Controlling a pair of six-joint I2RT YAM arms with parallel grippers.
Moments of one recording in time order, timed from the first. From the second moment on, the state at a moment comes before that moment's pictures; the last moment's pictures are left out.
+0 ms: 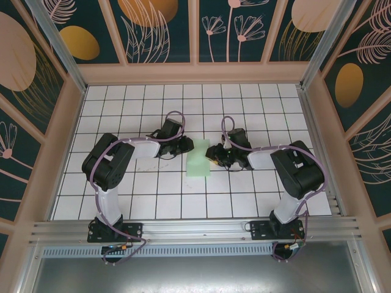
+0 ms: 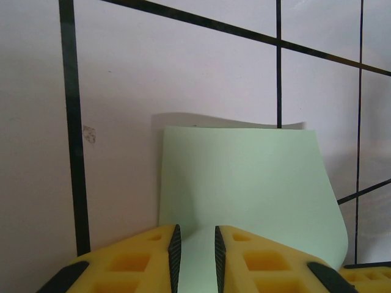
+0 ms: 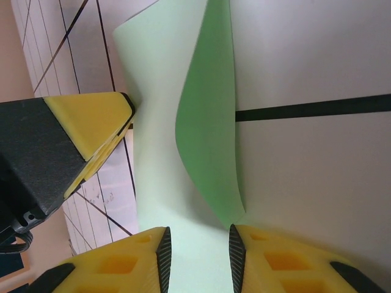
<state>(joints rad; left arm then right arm) -0.55 1.93 1.01 0.04 0.29 -0.77 0.50 1.72 0.68 0.25 -0.55 0.94</state>
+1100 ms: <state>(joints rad) -0.55 1.93 1.01 0.05 0.29 -0.77 0.47 1.82 0.87 0.09 -0.49 0.76</state>
